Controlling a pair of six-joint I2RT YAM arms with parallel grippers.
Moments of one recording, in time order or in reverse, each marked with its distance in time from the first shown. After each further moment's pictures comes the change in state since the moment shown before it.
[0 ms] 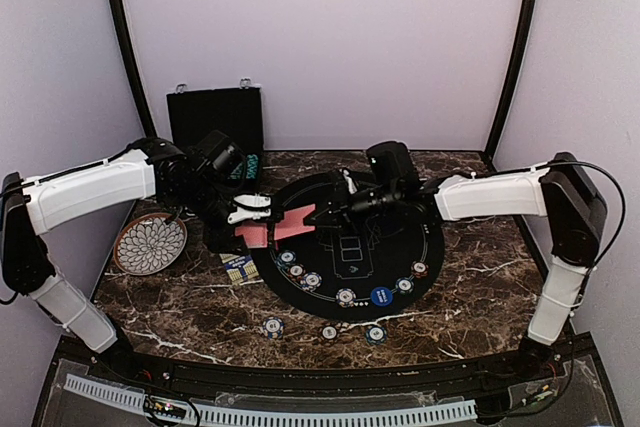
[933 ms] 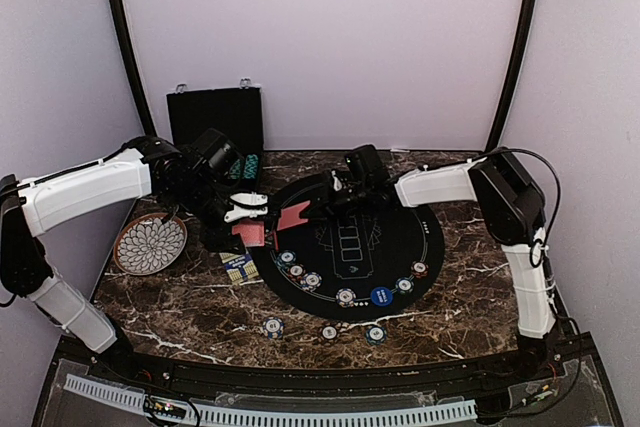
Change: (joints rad) left arm 0.008 -0.019 0.000 -0.016 0.000 -0.003; right arm -0.098 0.393 0.351 -0.106 0.053 -0.111
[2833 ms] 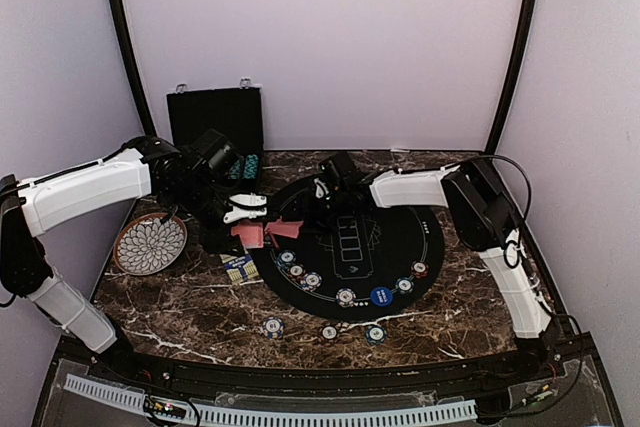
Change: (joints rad) left arm 0.000 -0.001 0.000 -0.019 0.009 -0.014; right arm 0.055 0.200 0.277 -0.222 0.148 -0.094
